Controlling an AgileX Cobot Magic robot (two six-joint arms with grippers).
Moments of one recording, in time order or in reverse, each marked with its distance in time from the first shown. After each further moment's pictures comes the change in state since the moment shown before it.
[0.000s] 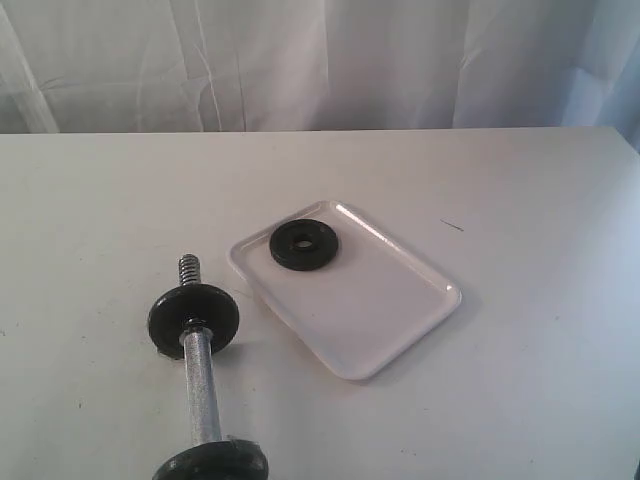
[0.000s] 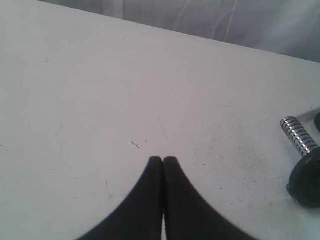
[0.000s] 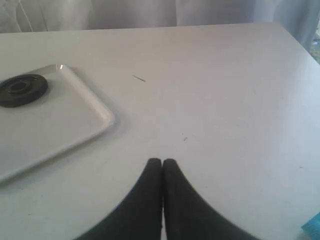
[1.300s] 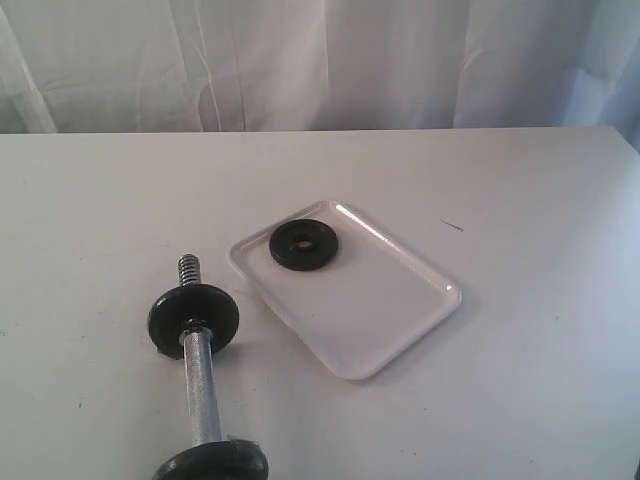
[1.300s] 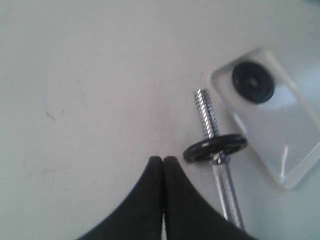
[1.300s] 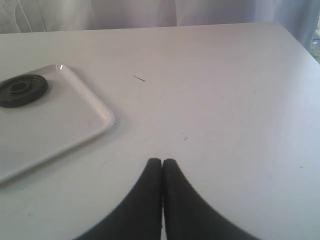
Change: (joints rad) left arm 0.000 0.894 -0.888 -0.071 0.625 -0.054; right arm 0.000 0.000 0.000 0.000 0.000 0.004
